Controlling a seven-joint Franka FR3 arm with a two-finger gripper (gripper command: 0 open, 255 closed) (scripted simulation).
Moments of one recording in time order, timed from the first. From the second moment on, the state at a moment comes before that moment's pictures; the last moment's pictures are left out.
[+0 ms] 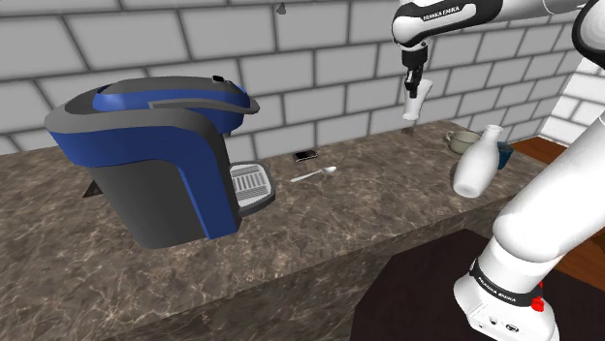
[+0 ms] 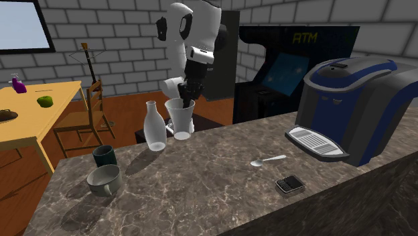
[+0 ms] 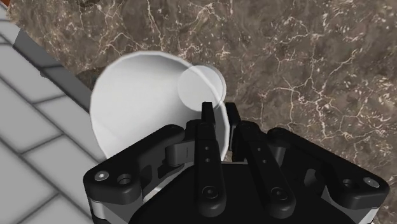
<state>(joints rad) -0.27 -0.17 -0.24 -1.93 -0.34 1.82 -0.58</state>
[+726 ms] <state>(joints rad) -0.38 -0.23 -0.40 -1.99 -0.37 1.91 -0.82</state>
